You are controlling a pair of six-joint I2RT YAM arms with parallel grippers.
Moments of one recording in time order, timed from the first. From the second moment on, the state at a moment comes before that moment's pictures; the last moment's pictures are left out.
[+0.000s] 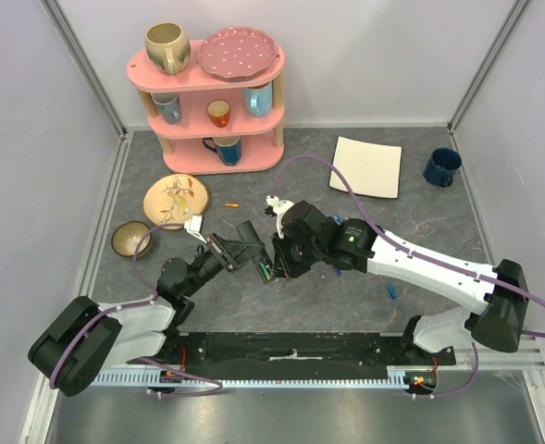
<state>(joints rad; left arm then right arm) -0.60 1.11 0.05 1.25 0.28 -1.31 1.05 1.38 1.22 -0.66 -0.12 0.55</state>
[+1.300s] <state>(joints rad) -0.61 0.99 0.03 1.09 0.21 -1.30 1.05 1.54 1.35 -0.78 -0.10 0.51</state>
